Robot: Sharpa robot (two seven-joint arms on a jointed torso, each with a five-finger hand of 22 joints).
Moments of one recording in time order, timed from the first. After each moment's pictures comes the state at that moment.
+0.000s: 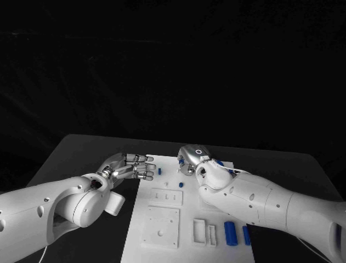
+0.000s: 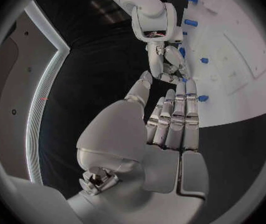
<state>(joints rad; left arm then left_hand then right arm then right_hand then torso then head) 1.35 -0.80 -0.16 1.50 -0.15 -0.30 0.24 1.40 0.06 -0.06 -0.16 0.13 0.81 0.18 0.05 0.05 1.01 0.16 0.05 0.06 1.12 0.13 0.07 0.06 0.11 0.94 0.12 0.35 0.08 1.20 -0.36 -0.03 0.95 -1.80 -0.55 -0.35 1.31 -0.10 0.62 -0.20 0.13 1.19 0.10 0.06 0.07 1.23 0.06 0.05 0.06 1.44 -0.02 0.93 0.45 0.14 1.46 -0.05 0.50 0.63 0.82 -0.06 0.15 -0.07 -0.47</state>
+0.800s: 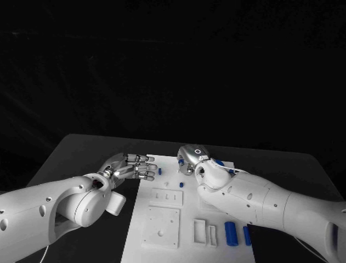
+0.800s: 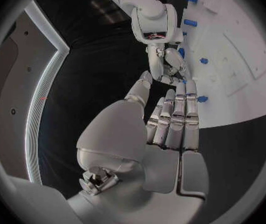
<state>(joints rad) 1.35 -0.79 -0.16 1.50 -0.15 -0.30 0.23 1.40 0.06 -0.06 -0.16 0.13 0.80 0.18 0.05 0.05 1.01 0.16 0.05 0.06 1.12 0.13 0.07 0.06 0.11 0.94 0.12 0.35 0.08 1.20 -0.33 -0.03 0.92 -1.80 -0.54 -0.35 1.32 -0.11 0.59 -0.20 0.13 1.19 0.10 0.06 0.07 1.23 0.07 0.05 0.06 1.44 -0.02 0.93 0.45 0.14 1.46 -0.05 0.48 0.64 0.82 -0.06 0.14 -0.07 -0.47</state>
